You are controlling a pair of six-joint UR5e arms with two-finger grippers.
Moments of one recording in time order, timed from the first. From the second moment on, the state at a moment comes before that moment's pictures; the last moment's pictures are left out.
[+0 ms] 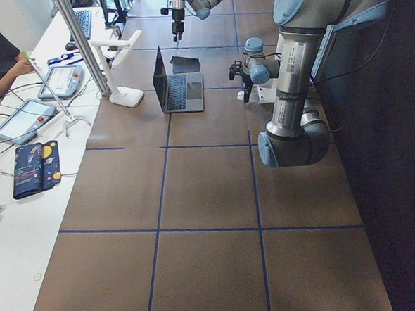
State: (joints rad) left arm -0.18 -2.00 -2.01 -1.60 -1.66 -1.20; right arm 0.96 -1.23 1.44 -0.69 2.32 1.41
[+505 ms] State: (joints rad) left arm -0.27 -2.28 -1.77 -1.62 -1.66 -1.13; right arm 1.03 -1.36 1.52 -0.69 2.33 1.40
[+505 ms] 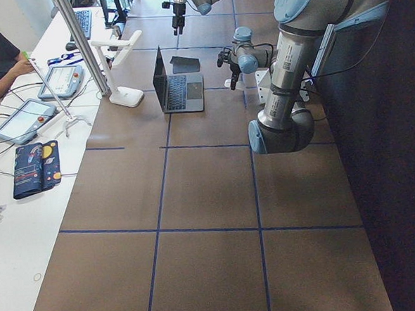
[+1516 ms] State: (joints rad) left arm -0.39 -2.88 -0.87 -1.94 -1.68 -1.11; right arm 1.07 -1.43 1.56 -0.69 2.33 1.40
